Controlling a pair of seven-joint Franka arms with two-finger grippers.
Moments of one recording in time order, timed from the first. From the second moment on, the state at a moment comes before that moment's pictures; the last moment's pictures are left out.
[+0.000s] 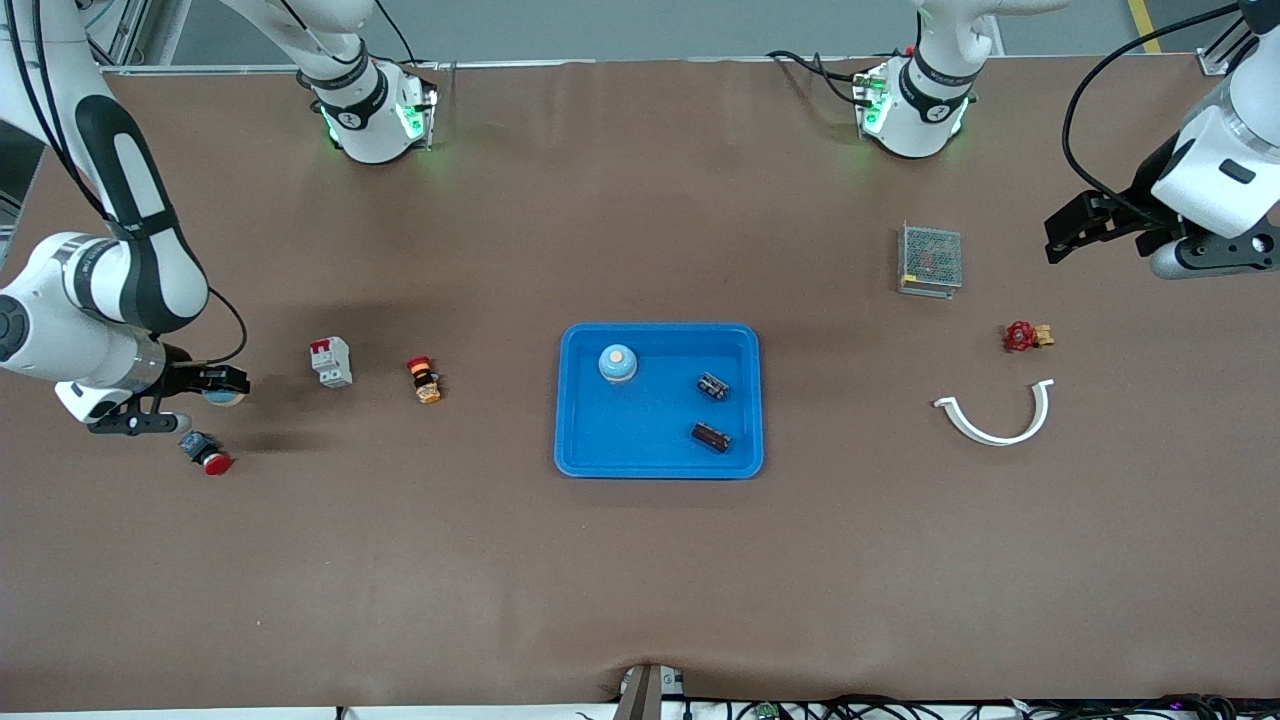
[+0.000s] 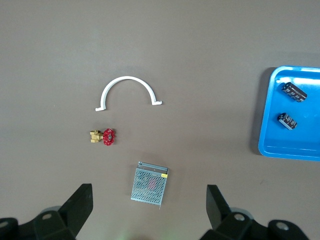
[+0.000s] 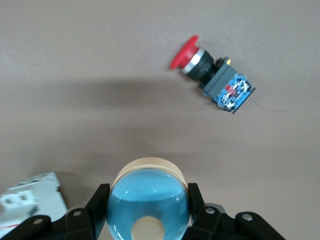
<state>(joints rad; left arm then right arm) -0.02 -0.04 -0.10 -1.62 0.02 1.55 -0.18 -0.29 0.39 0.05 -1.98 -0.04 2.25 -0.20</state>
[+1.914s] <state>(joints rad) 0.00 -0.04 -0.10 -1.62 0.02 1.55 -0.18 0.47 0.57 0.06 -1.58 0.05 2.21 1.21</state>
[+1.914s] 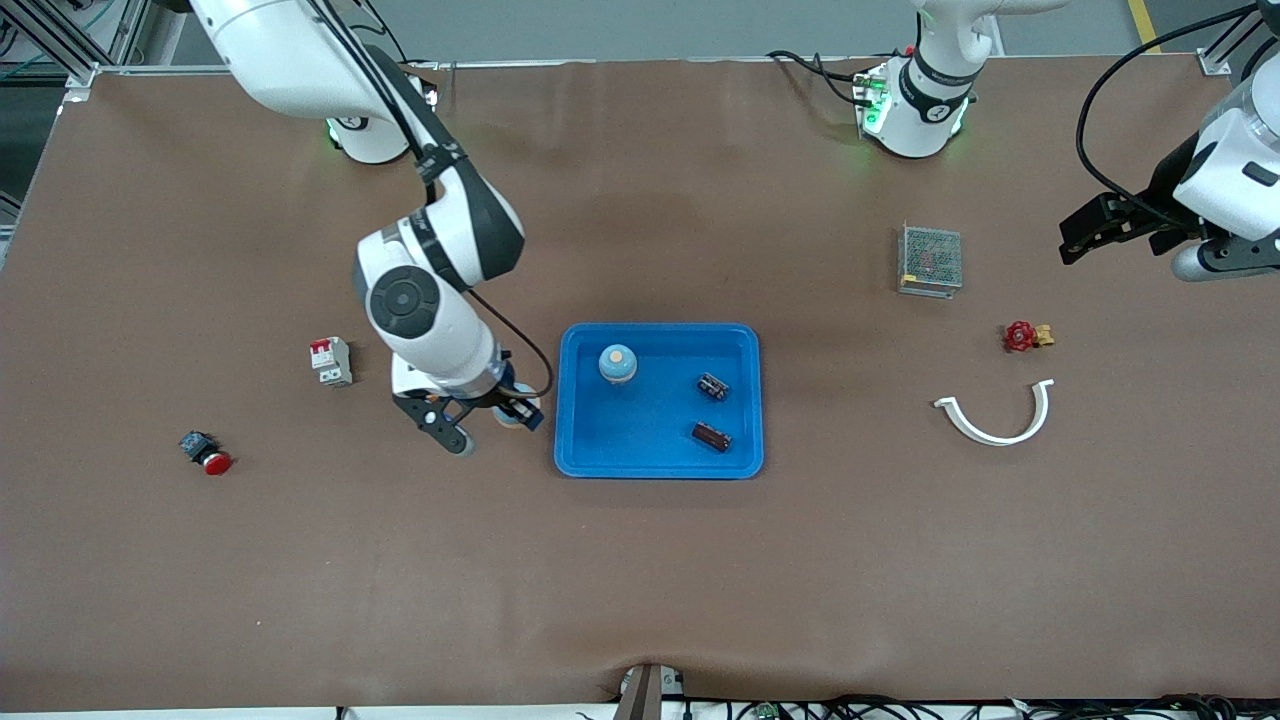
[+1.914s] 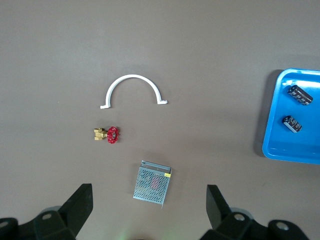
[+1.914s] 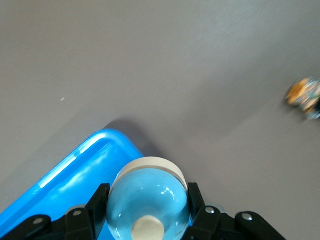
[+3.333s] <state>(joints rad) 0.00 -0.04 -0.10 -1.63 0.02 1.54 -0.18 0.66 0.97 0.02 -1.19 0.01 2.19 1.62</state>
